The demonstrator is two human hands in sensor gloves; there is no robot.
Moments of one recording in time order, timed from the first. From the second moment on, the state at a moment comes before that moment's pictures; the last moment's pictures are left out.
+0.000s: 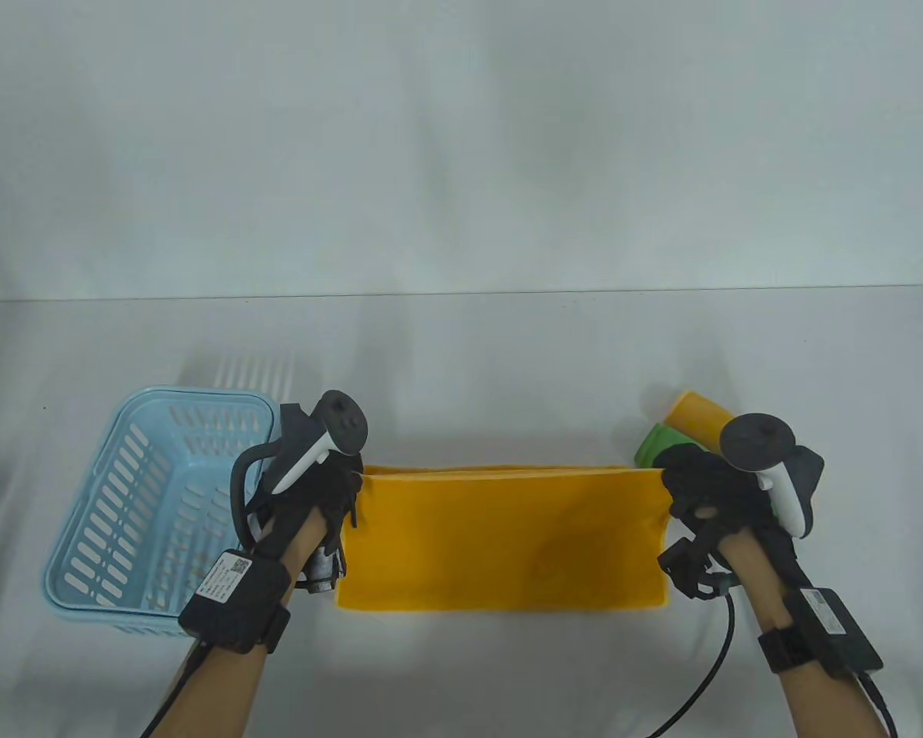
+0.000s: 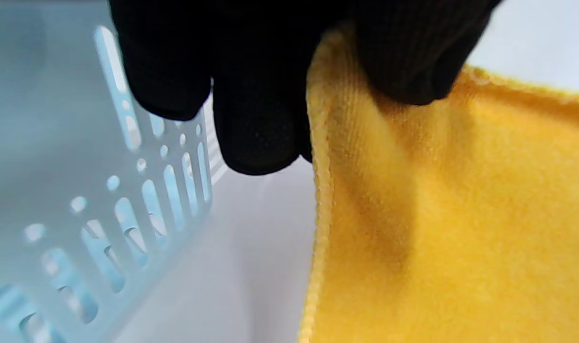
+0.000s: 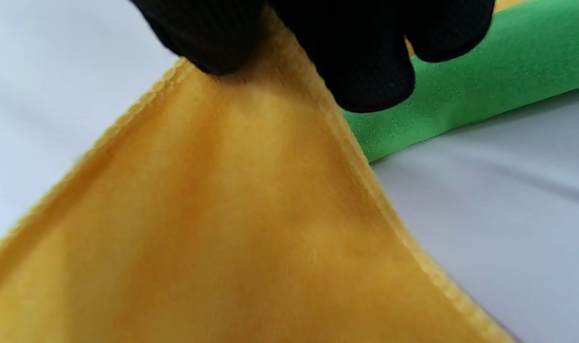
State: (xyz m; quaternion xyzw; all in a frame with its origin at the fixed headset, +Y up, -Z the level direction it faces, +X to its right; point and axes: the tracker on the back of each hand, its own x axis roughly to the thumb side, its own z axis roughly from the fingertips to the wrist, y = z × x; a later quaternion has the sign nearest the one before) left_hand -0.180 -0.653 -0.403 -0.18 0.08 0.03 0.98; right_hand 0.265 -0.680 -0.382 -0.17 0.09 0.93 0.32
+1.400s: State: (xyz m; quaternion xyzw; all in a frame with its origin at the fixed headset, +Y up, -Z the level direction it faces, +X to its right) left_hand -0.153 -0.688 -0.412 -0.08 0.11 0.00 0.99; right_hand 0.215 -0.687 -0.382 -0.20 -0.02 0.98 0.09
